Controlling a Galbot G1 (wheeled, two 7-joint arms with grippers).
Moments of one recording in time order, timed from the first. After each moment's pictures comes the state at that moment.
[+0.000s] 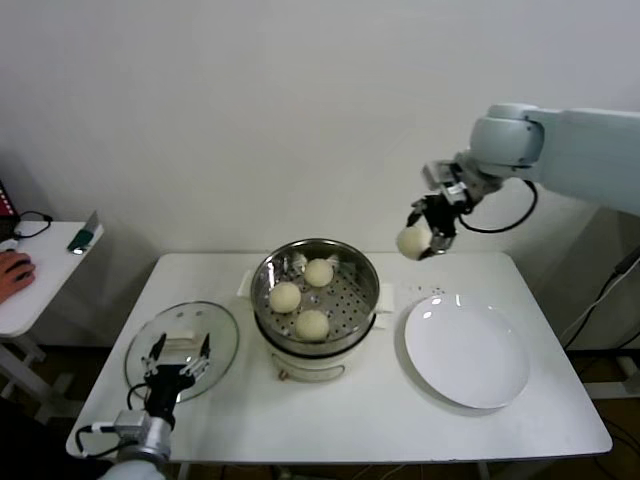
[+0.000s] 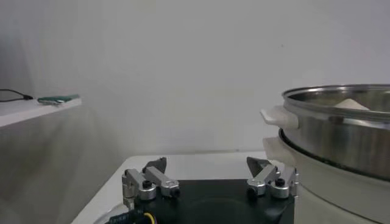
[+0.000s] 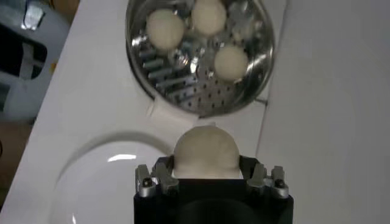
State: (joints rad) left arm 1.52 -1.40 -0.67 -1.90 -0.16 0.05 0.04; right arm 1.12 0.96 -1.78 1.47 0.79 -0.27 -0.91
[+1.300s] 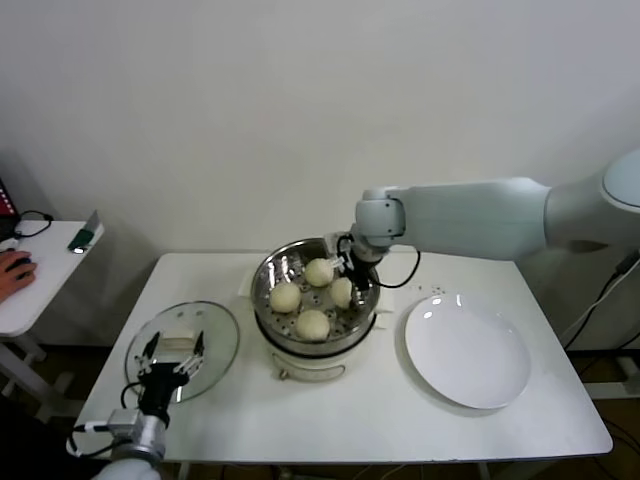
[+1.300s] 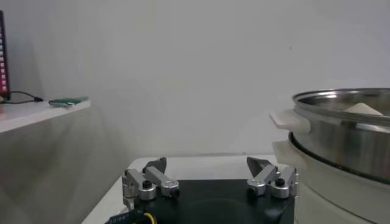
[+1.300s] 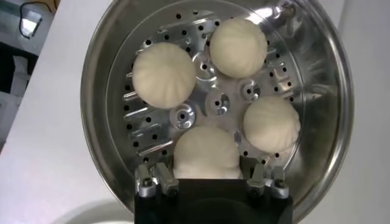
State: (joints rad) left arm 1.51 -1.41 -0.69 -1.90 -0.17 0.05 0.04; right arm 0.77 1.23 -1.73 1.34 0.74 -0.41 -0.74
